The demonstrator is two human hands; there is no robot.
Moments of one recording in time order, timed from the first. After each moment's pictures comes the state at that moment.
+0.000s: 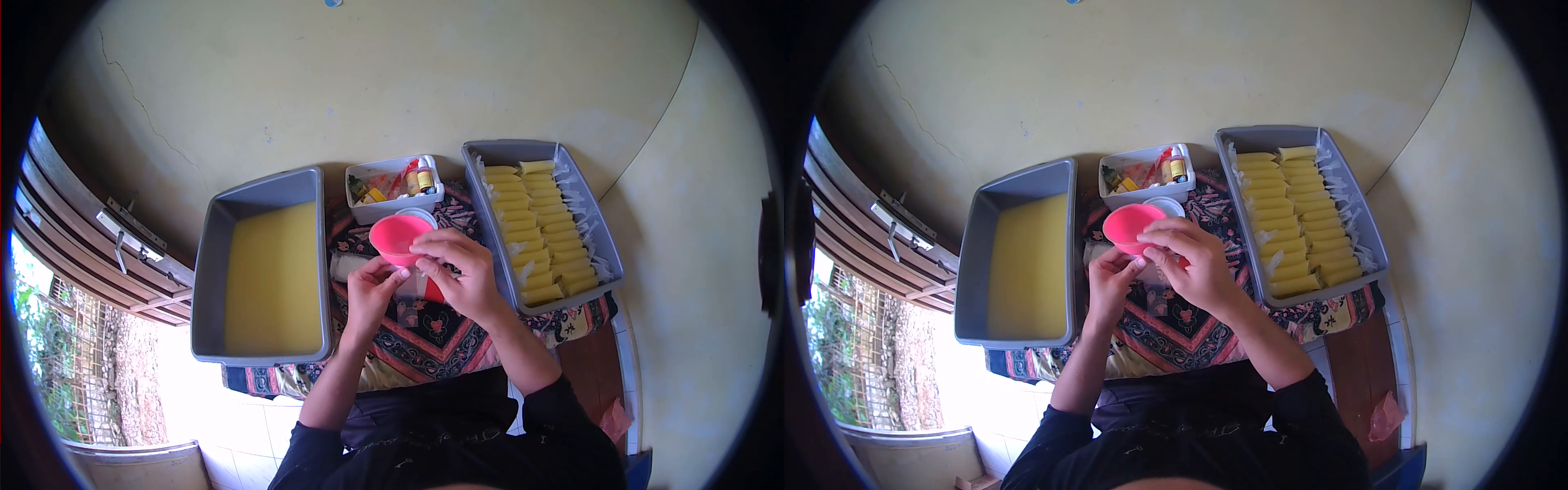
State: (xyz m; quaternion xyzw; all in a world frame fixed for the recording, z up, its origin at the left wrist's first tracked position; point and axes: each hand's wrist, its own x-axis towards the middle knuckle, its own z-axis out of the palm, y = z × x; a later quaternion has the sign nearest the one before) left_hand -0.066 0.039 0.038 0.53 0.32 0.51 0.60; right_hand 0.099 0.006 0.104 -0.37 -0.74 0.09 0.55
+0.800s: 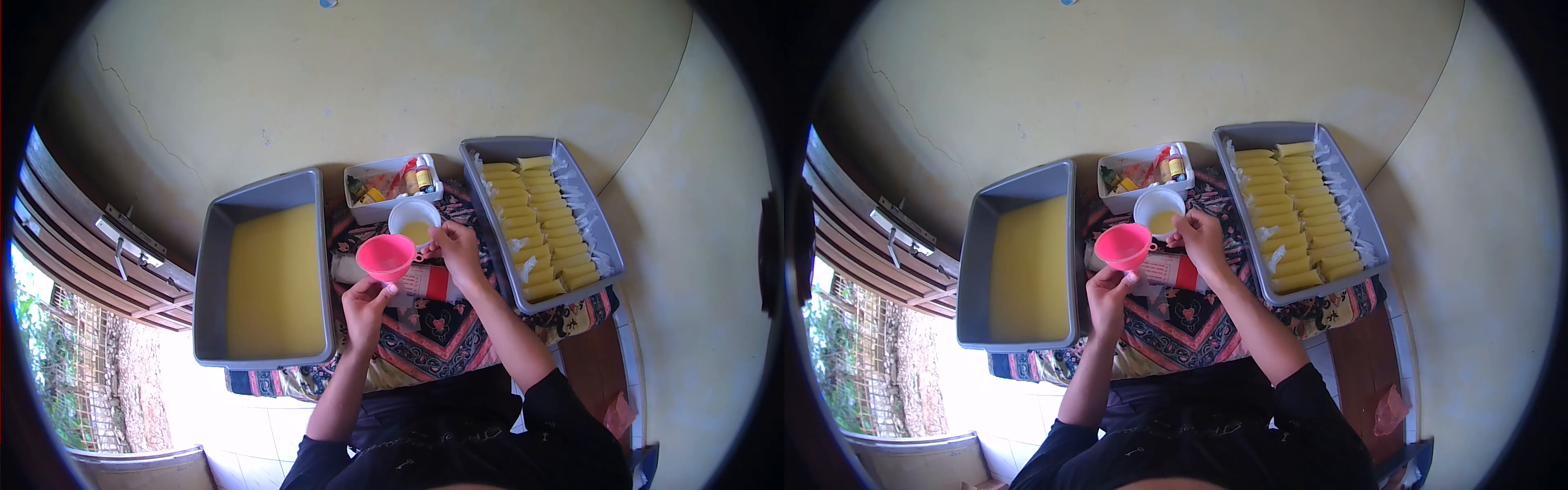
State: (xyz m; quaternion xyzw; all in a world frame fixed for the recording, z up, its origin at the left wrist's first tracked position) left_hand -0.080 0.021 0.010 0.46 0.35 0.55 0.60; right_hand 0.114 0.065 0.012 -0.45 -0.40 0.48 0.64
